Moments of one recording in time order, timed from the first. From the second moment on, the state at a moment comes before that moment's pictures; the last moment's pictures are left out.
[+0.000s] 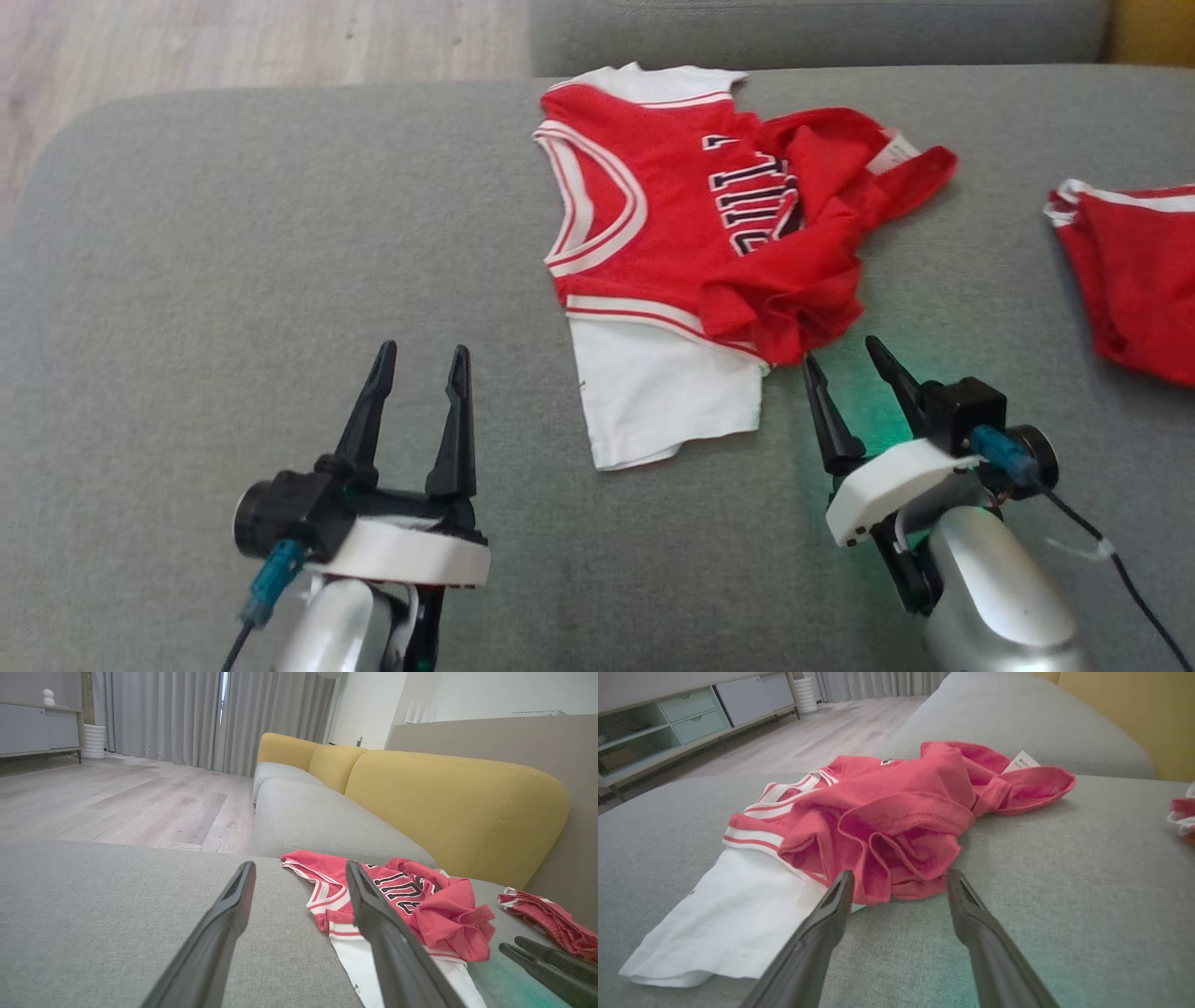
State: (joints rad) left arm -0.14 0.05 -0.29 0.21 -0.30 -0.05 -0.26; right arm -0.31 -0.05 0.19 0.64 0.11 0.12 -0.22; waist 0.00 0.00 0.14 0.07
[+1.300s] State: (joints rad) left arm -0.13 0.05 -0.29 0.21 -0.32 -0.04 -0.26; right arm -0.27 -0.05 -0.26 0.59 0.02 0.12 -0.17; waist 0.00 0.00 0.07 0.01
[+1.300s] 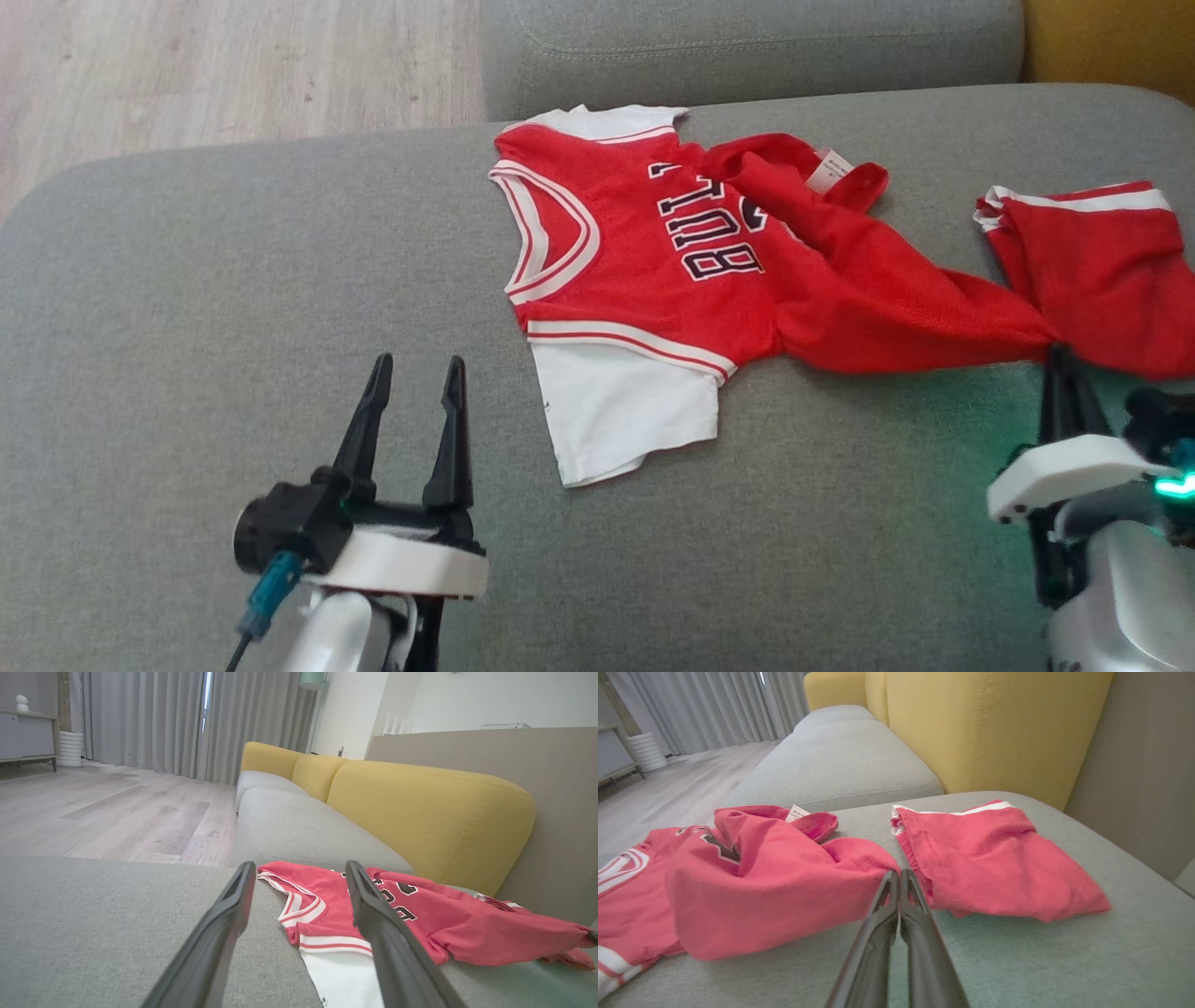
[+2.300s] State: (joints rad) left arm -0.16 0.05 -0.41 0.35 -0.39 -0.04 -0.21; right arm -0.13 -0.05 -0.05 0.34 0.09 0.12 -0.25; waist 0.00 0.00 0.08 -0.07
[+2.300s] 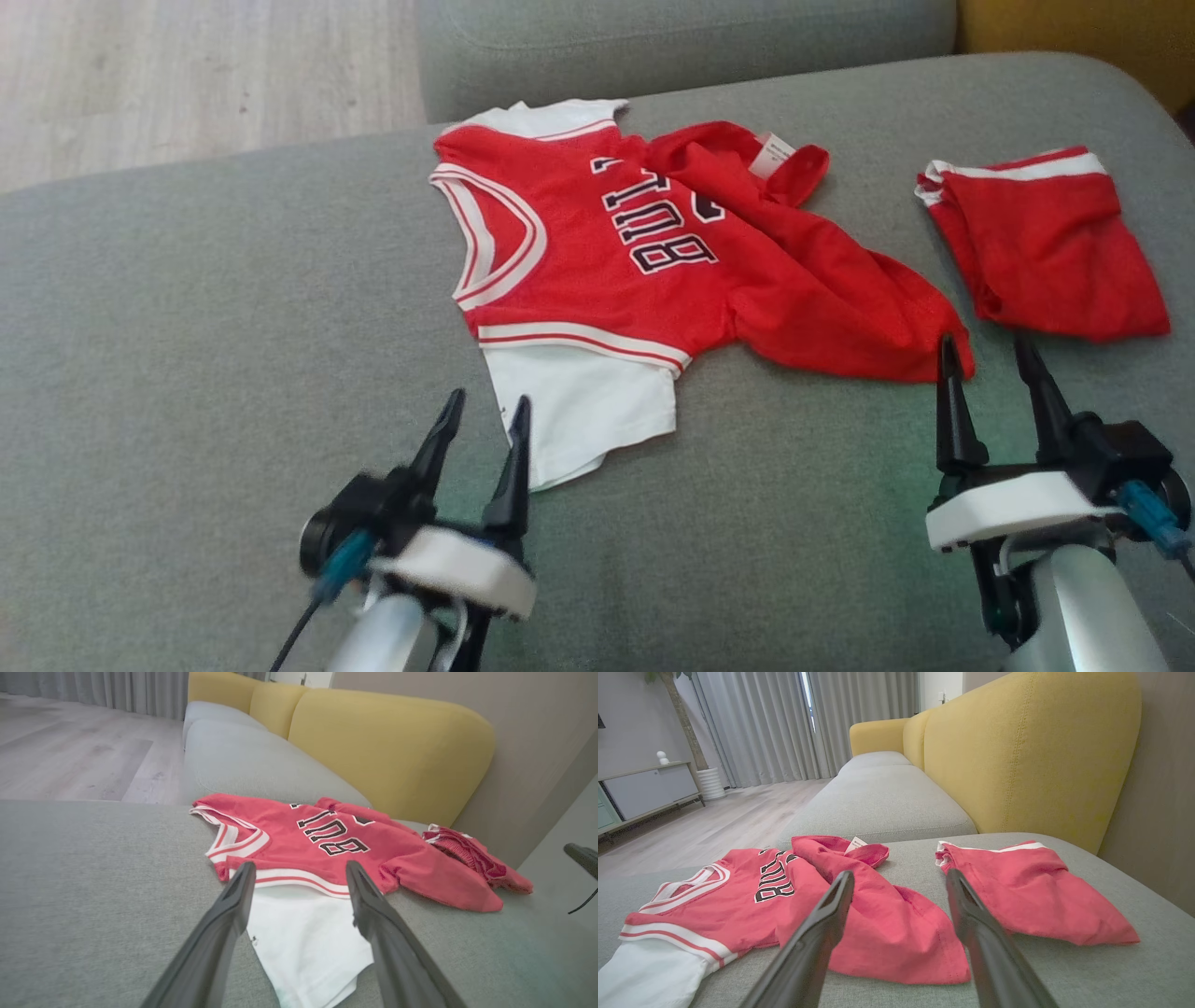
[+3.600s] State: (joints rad) left arm -0.38 0.08 -0.42 0.64 -0.51 0.12 -0.15; right arm -0.17 -0.05 -0.03 0.32 0.13 0.12 -0.25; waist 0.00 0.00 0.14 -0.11
